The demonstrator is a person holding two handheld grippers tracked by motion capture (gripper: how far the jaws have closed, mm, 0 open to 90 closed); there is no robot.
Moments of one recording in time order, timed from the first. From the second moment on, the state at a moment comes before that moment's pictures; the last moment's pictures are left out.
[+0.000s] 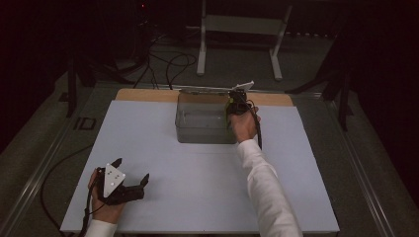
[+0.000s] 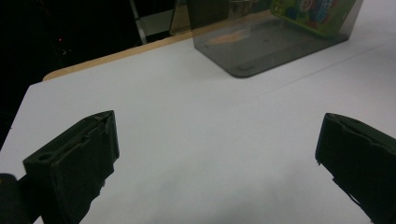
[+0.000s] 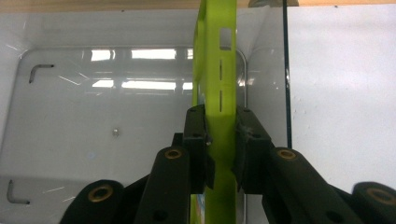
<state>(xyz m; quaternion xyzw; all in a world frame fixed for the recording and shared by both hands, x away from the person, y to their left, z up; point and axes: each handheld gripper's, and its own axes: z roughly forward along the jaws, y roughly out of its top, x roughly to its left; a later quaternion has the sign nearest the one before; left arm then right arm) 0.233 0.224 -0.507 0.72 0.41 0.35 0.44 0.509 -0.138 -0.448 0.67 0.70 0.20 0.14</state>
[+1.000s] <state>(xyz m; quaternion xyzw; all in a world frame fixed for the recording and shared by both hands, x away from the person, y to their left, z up) 0.233 0.223 -0.507 0.72 0.41 0.34 0.44 0.508 -0.133 -0.452 0.67 0.70 0.19 0.17</state>
